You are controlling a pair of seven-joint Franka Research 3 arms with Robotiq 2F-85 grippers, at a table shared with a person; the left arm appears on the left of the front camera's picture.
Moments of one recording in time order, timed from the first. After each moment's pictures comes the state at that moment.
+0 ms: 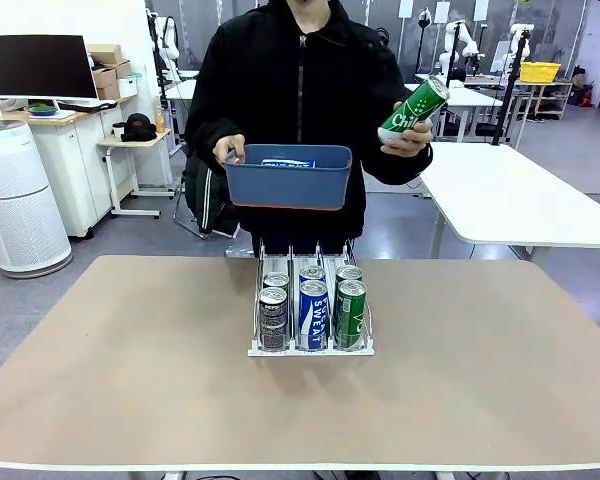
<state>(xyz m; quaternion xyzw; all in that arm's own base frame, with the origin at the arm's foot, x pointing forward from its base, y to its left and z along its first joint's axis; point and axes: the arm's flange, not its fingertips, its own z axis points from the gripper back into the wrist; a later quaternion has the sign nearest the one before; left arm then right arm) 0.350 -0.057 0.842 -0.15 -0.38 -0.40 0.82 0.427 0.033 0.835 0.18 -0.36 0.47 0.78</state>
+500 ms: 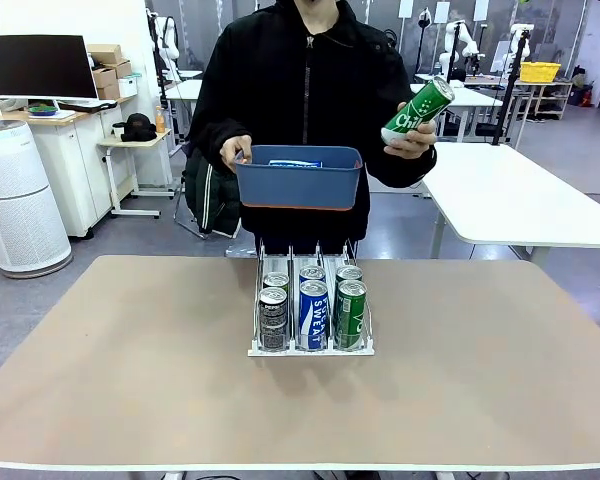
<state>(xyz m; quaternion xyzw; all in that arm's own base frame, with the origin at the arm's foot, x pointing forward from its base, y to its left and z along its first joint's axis) 0.350 -0.057 0.842 -0.15 -0.38 -0.40 0.82 0.427 0.033 0.835 0.18 -0.36 0.47 0.78</state>
